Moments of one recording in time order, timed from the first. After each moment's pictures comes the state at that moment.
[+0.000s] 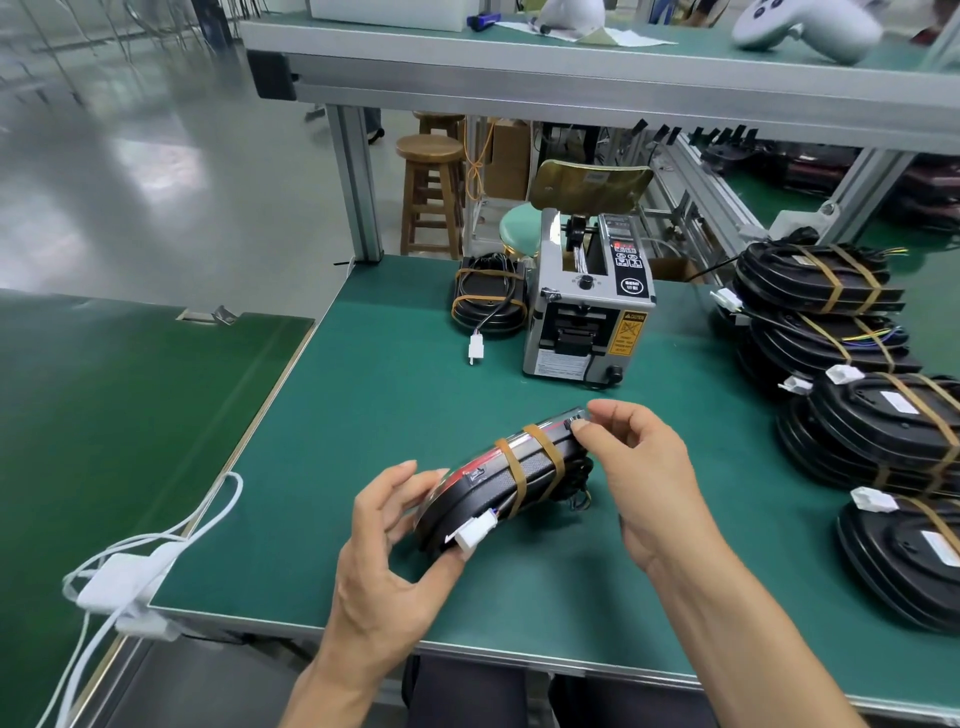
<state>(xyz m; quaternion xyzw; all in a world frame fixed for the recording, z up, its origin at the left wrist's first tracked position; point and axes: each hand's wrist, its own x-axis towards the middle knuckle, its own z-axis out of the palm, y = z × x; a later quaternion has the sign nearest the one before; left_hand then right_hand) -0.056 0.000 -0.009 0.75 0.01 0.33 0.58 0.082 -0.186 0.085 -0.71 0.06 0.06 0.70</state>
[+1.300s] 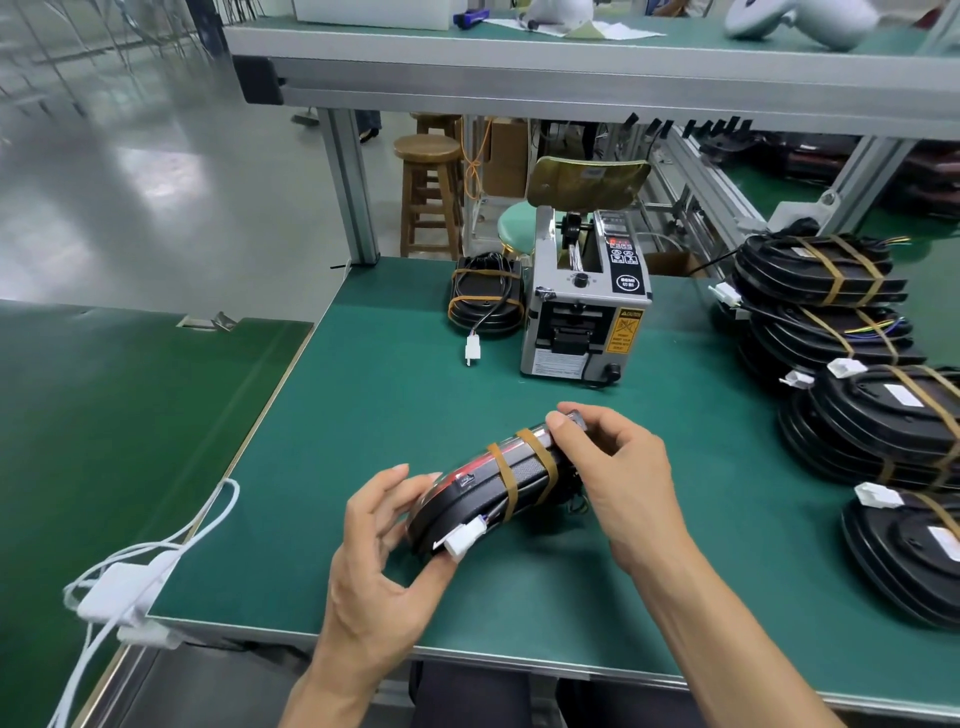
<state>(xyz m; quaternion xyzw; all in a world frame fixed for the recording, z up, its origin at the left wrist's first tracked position) -0.056 -0.001 -0.005 0.74 0.03 0.32 0.59 0.081 -0.184 0.065 -0.73 -0.03 0.05 0.69</state>
